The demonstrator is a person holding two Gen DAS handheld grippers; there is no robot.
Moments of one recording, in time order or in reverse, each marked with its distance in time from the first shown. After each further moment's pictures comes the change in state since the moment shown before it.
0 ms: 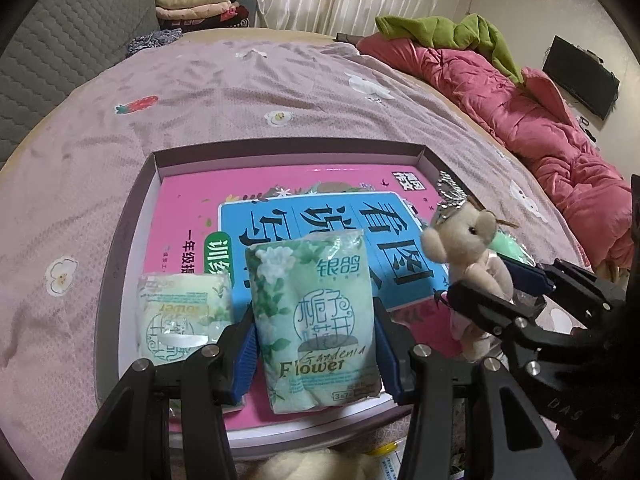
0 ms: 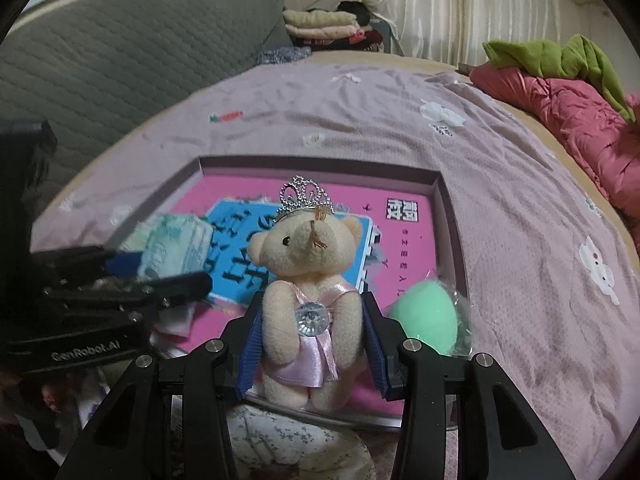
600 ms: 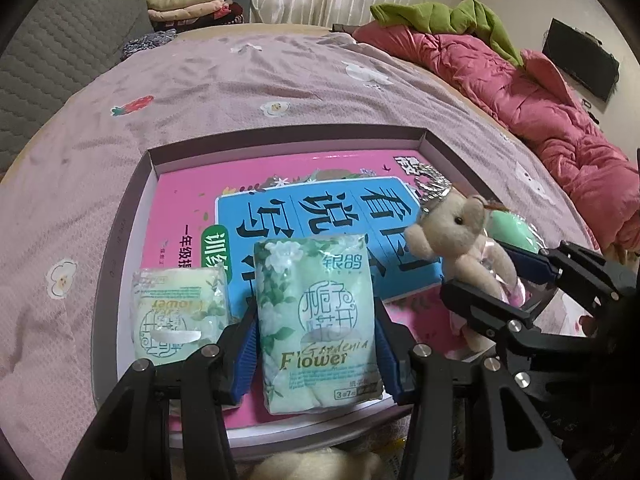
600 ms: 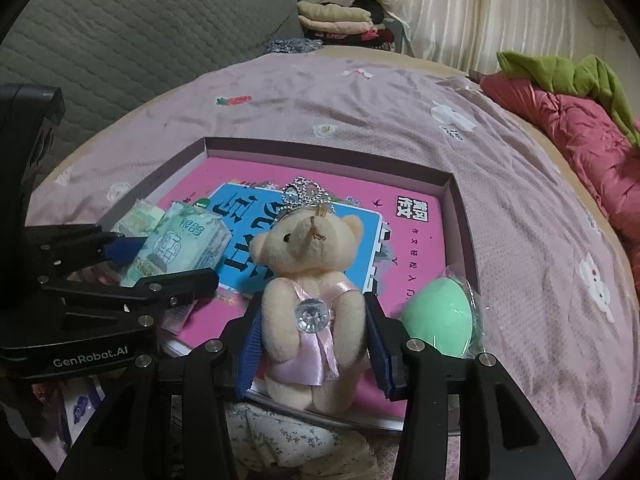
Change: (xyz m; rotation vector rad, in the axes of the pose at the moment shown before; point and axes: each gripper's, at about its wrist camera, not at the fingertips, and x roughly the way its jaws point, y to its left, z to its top) left arm 0.006 -0.007 -0.004 0.044 0.033 0.034; right arm 0.009 0.009 -0.003 -0.075 0.032 -0.033
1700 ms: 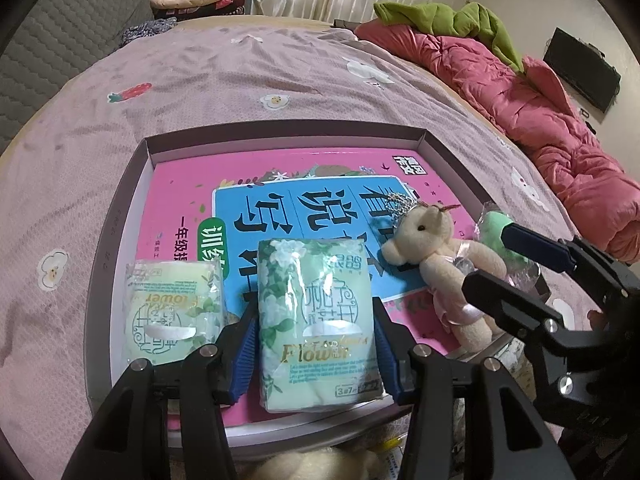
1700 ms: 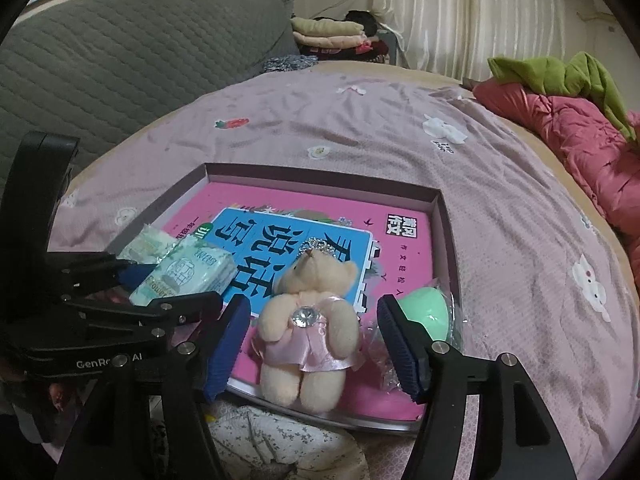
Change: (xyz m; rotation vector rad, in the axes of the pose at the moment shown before) left arm 0.001 0.008 0.001 -0.044 0.015 -0.048; right arm -0.021 -0.009 0.006 0.047 -0.072 0.034
